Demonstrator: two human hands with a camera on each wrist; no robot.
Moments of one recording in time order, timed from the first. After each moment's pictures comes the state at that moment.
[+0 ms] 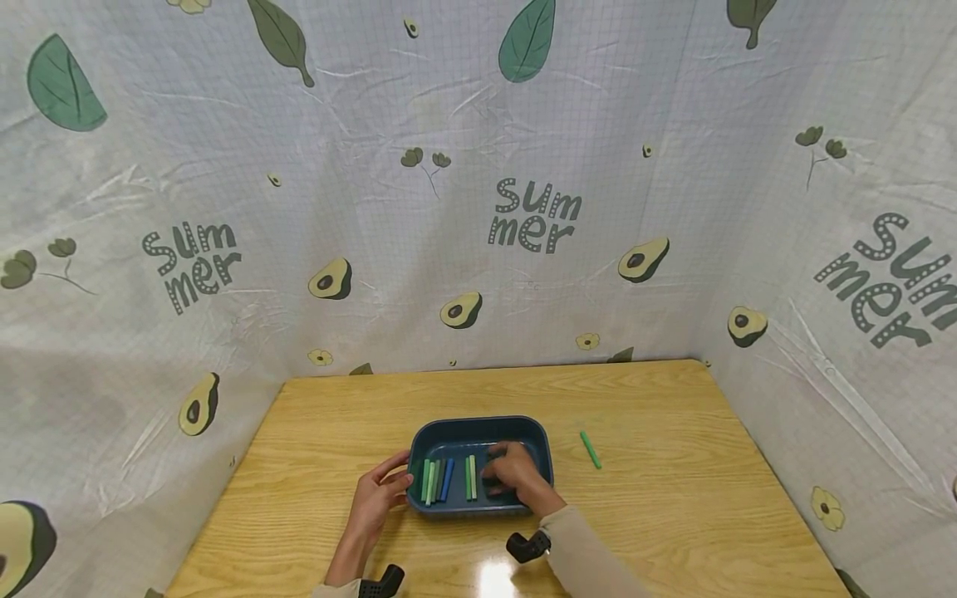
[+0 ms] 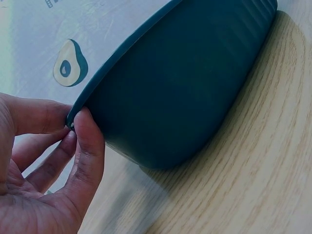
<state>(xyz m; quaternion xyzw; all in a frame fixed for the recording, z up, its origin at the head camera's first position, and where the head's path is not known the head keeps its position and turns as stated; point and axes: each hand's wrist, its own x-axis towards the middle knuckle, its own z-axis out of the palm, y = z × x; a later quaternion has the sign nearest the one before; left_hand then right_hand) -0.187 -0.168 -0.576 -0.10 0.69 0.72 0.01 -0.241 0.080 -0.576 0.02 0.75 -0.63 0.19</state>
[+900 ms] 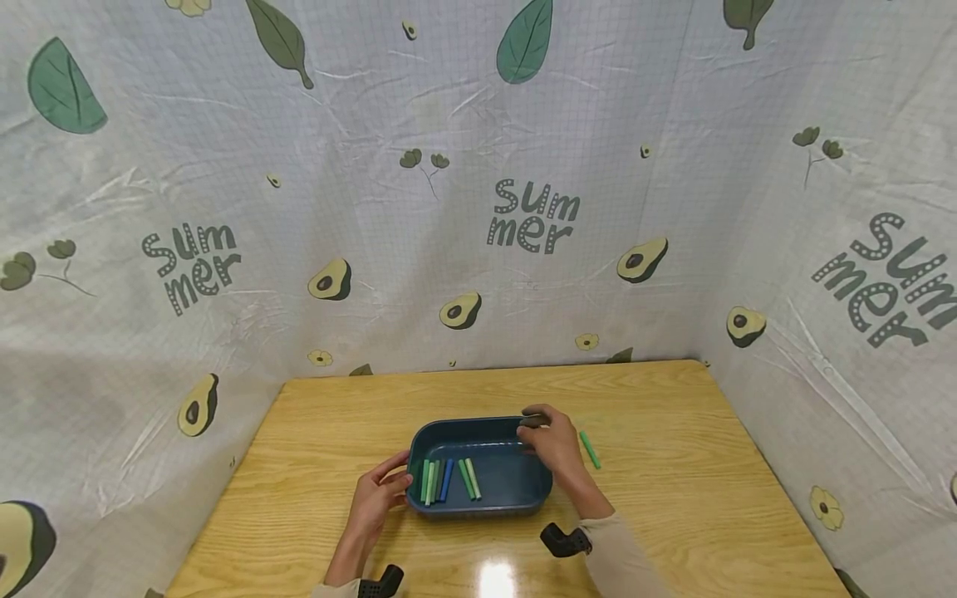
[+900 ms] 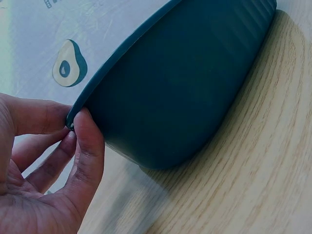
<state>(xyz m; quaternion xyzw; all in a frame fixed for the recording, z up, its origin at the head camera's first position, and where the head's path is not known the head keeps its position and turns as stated) -0.185 -0.167 -0.576 -0.09 0.69 0.72 0.00 -0.235 0.133 -0.513 0.02 0.75 -0.66 0.03</state>
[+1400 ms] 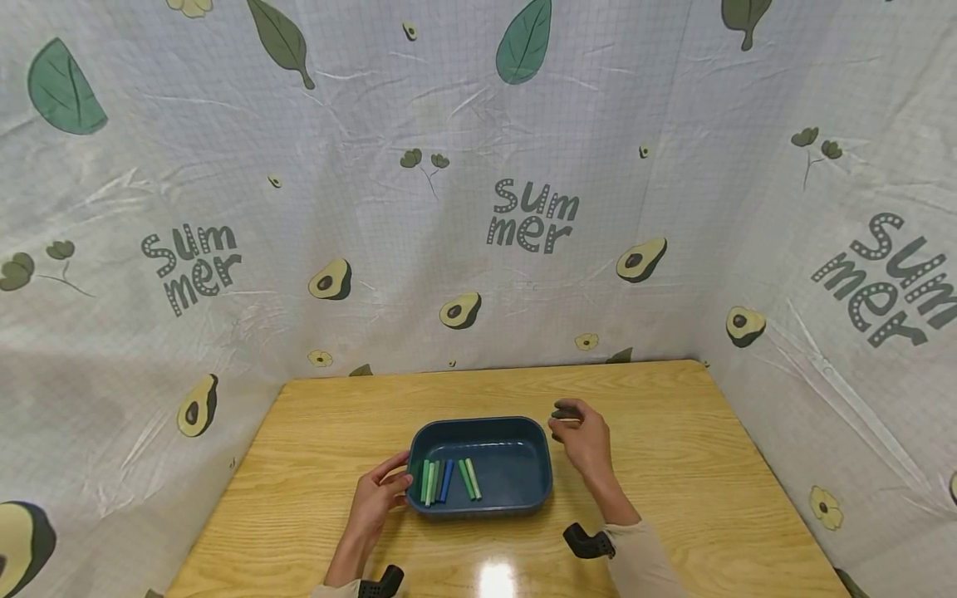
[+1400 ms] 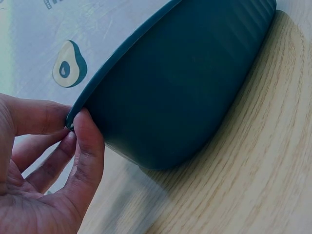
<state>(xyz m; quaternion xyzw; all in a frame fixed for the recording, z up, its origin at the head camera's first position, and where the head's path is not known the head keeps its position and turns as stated) -0.187 -0.167 -0.577 -0.10 0.69 0.71 0.01 -0.233 0.173 -0.511 0.04 0.78 -0.62 -0.04</state>
